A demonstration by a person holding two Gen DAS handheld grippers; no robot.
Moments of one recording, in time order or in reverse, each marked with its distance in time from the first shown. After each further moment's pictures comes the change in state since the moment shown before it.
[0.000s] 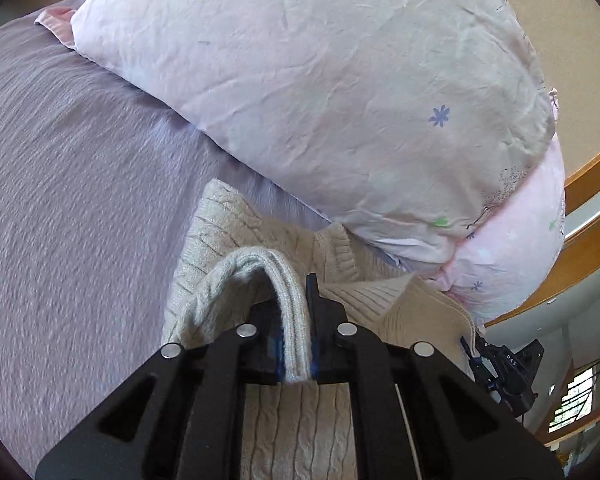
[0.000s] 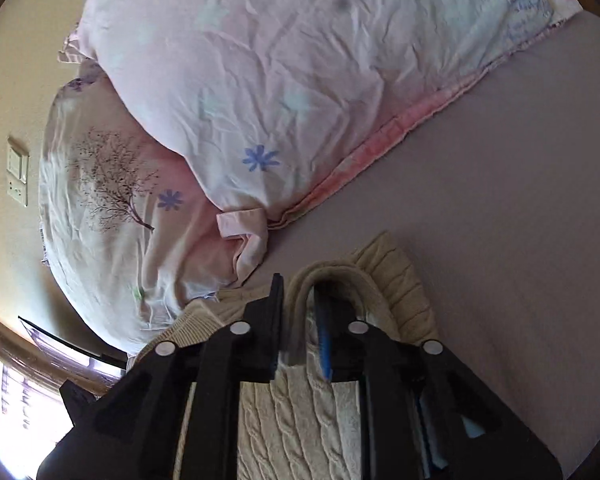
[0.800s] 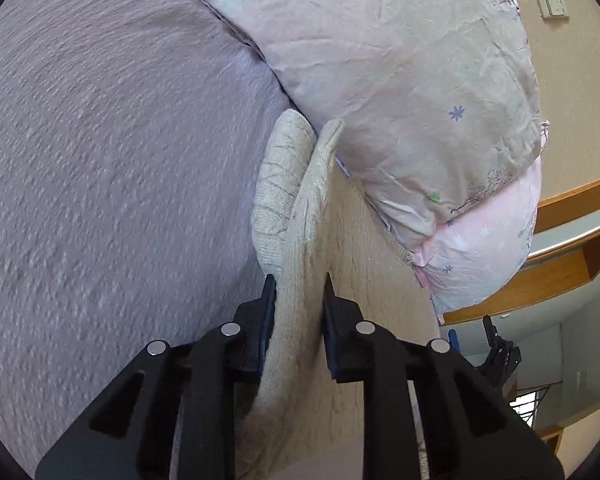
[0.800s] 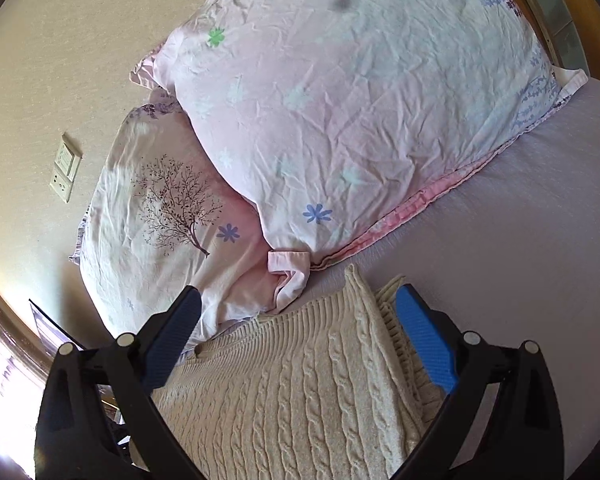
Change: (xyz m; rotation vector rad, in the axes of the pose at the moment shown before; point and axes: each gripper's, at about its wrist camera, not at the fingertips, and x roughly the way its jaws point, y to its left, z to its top) left arm -0.026 0.051 -0.041 -0.192 0.085 -0.153; right arm -0.059 0.026 -0.009 -0.134 -0.166 0.093
